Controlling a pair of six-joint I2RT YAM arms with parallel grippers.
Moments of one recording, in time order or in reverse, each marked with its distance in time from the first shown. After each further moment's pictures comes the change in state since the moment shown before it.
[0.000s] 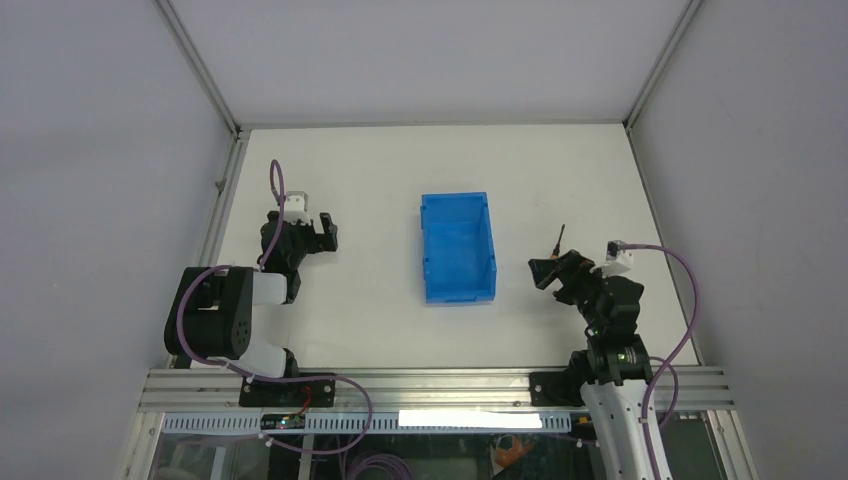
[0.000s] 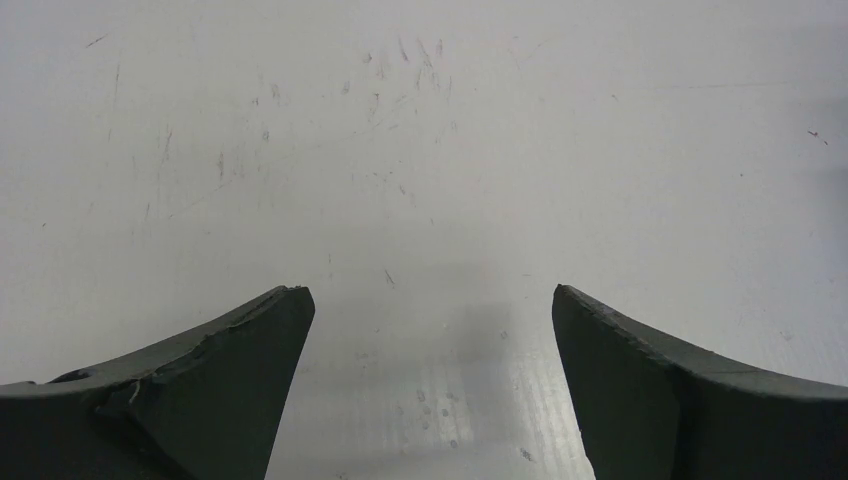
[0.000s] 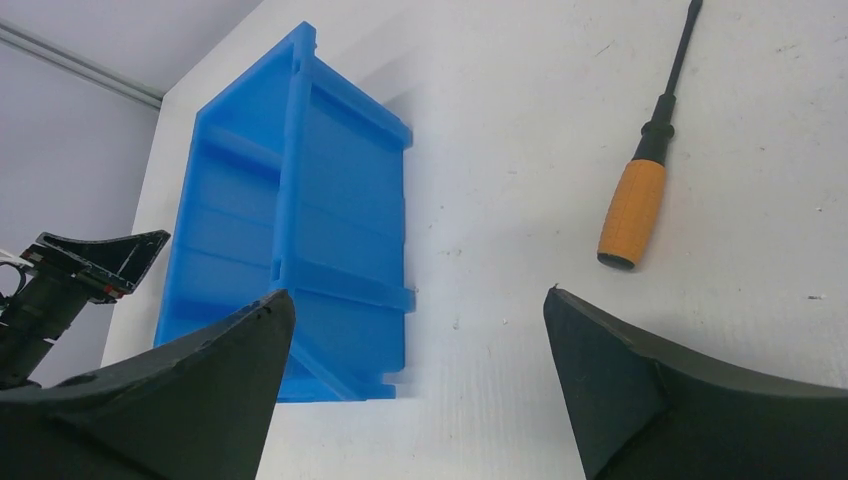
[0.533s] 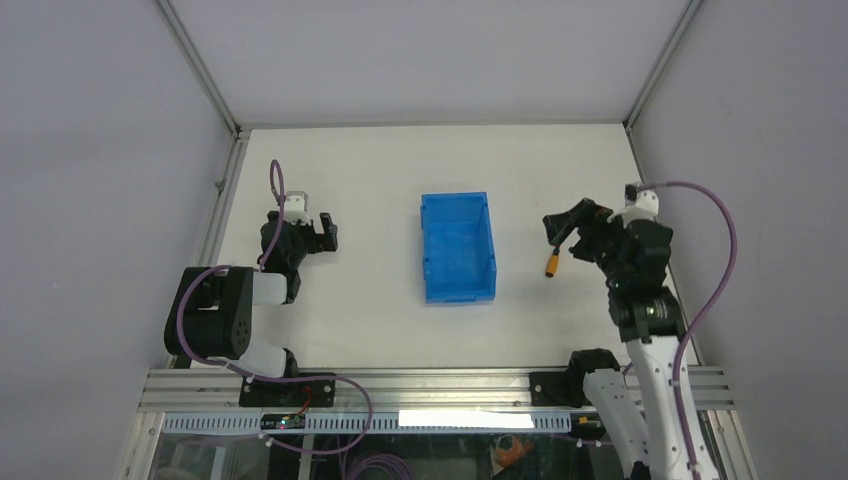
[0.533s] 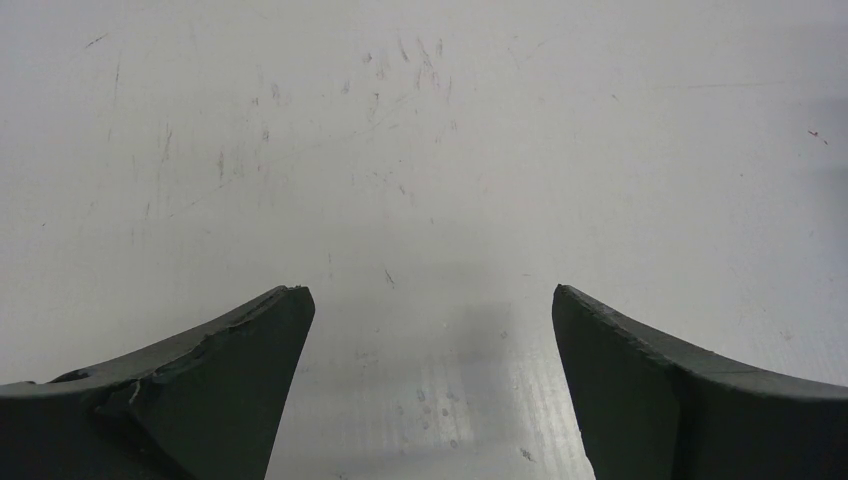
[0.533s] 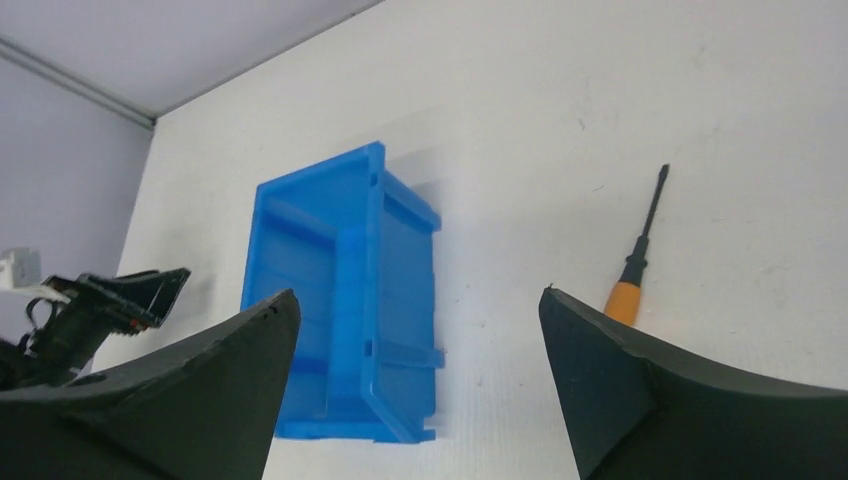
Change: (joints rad) left arm 0.000 0.000 0.000 0.000 0.000 0.000; right arm 0.000 0.303 0.419 -0.087 0.016 -0.130
